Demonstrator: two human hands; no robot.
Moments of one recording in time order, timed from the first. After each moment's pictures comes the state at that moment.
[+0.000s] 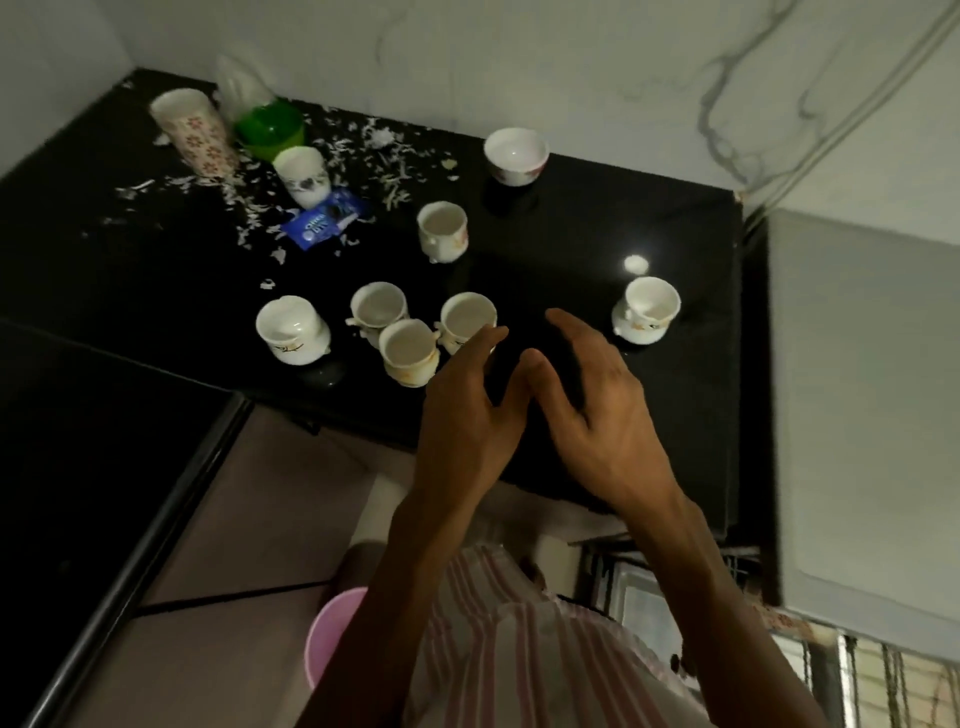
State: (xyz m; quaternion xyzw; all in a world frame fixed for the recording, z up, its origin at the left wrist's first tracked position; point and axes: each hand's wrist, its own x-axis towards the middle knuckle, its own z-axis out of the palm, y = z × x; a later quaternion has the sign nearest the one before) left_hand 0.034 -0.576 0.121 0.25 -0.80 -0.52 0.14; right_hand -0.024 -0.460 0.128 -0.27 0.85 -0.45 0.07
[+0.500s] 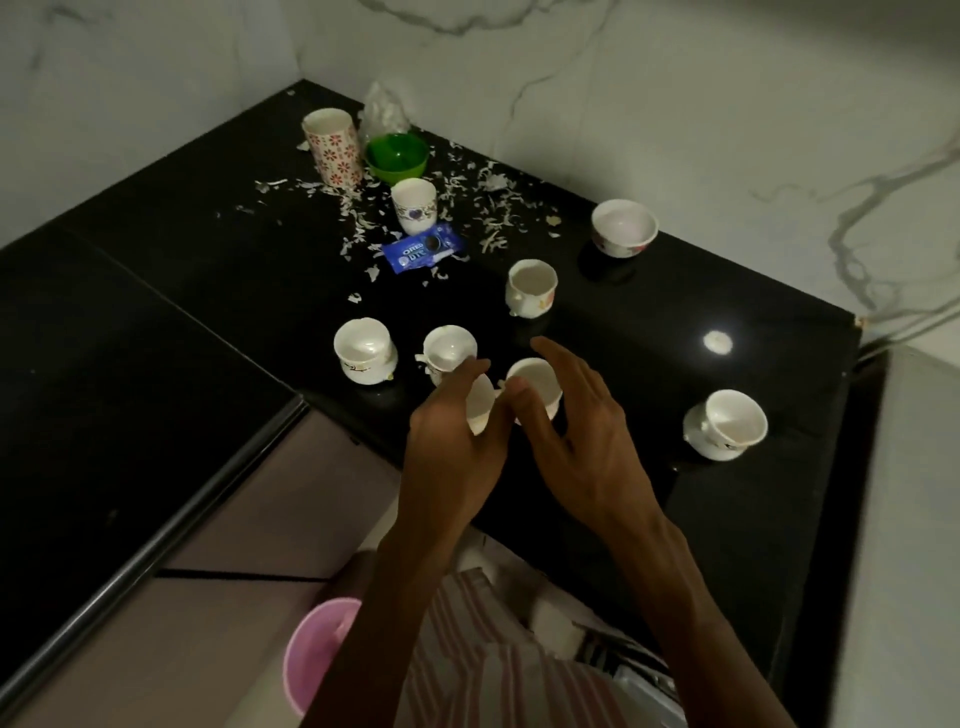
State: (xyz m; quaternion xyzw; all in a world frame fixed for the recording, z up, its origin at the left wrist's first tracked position) left_hand 0.024 -0.621 0.115 0.38 -0.76 -0.47 0.24; right_hand -0.073 -0.531 0.126 -0.40 0.81 -0.41 0.15
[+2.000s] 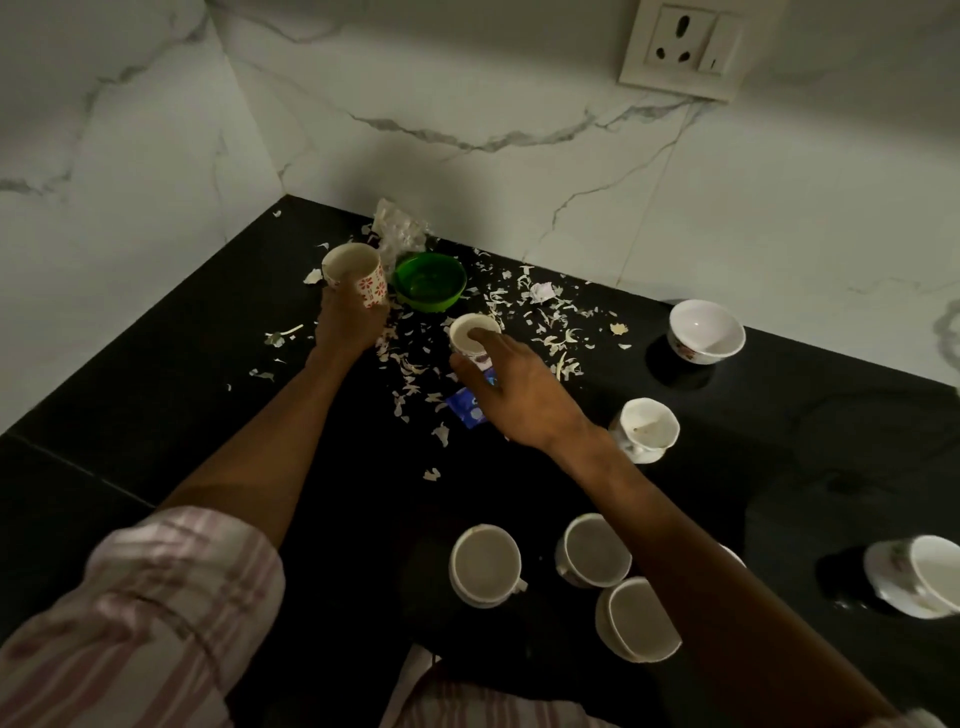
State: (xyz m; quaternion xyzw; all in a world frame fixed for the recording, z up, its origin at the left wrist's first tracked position) left_hand -0.138 -1.125 0.042 0.40 -0.86 -0.30 0.14; right_hand -0.165 -0.856 0.098 -0.43 0.83 -0.34 0.13
